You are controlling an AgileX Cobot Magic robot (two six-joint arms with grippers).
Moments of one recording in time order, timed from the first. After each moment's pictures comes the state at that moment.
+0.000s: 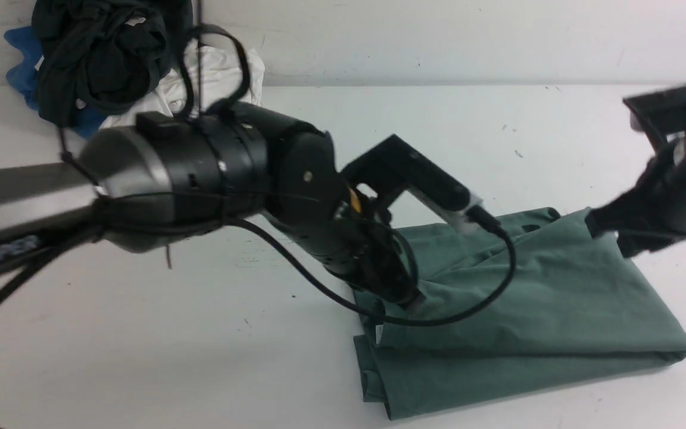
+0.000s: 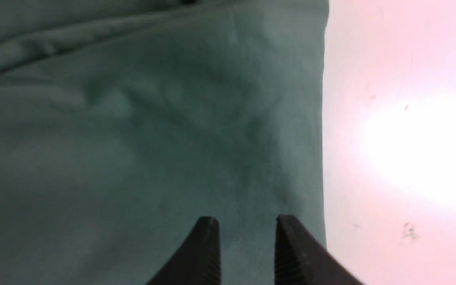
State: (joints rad) right arm 0.18 1.62 -1.18 -0.15 0.98 0.09; left arm -0.69 1.79 -1.33 -0.19 0.62 0.29
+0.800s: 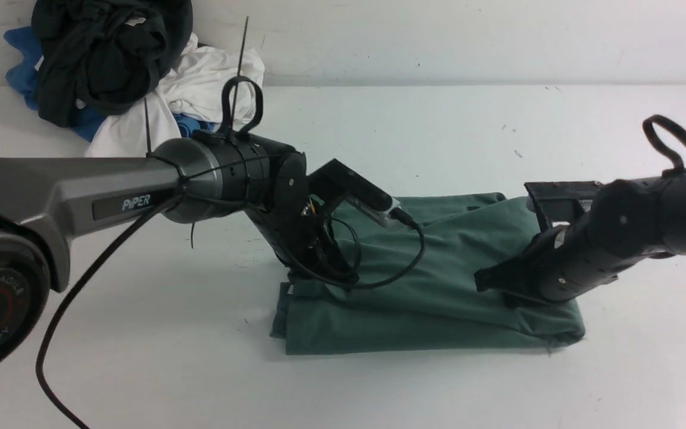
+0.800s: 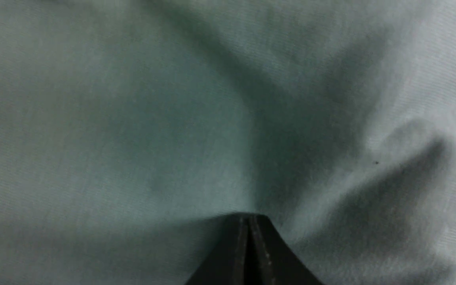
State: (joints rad) right arm 0.32 1.87 -1.08 0.16 0.52 0.05; left arm -0.46 2.09 -1.46 -0.09 0.61 0.28
